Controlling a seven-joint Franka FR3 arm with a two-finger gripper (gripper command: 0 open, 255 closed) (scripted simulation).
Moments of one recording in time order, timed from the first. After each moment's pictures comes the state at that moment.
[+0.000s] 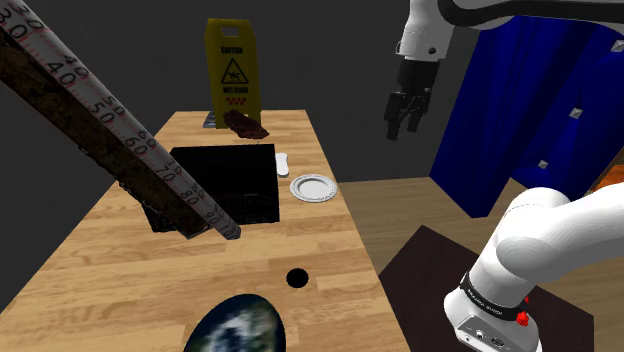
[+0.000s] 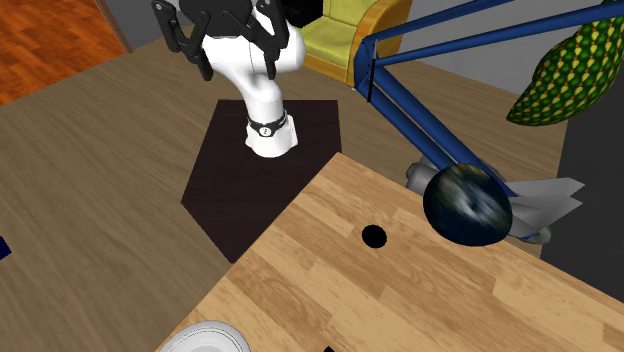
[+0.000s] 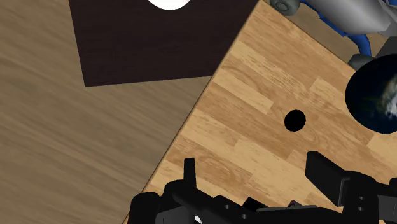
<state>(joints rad) -0.01 -0.75 0.06 -2.28 0.10 1.50 0.09</state>
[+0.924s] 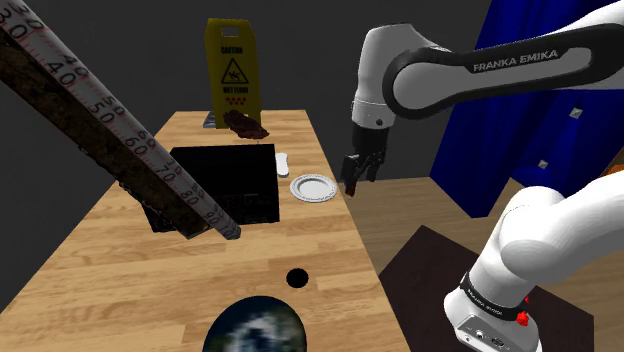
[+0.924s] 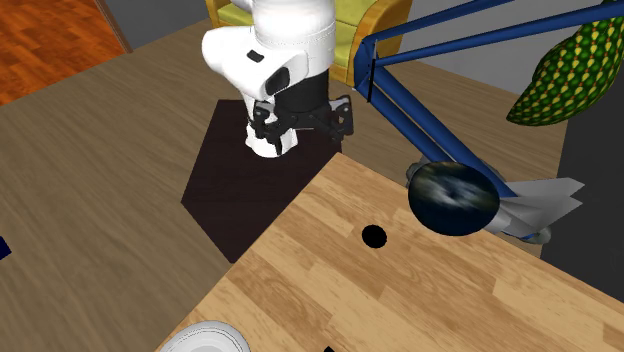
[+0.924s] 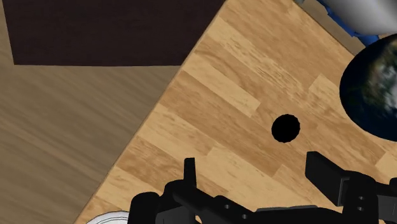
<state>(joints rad) 0.07 -0.63 0.24 -2.50 0.20 1.87 0.19</state>
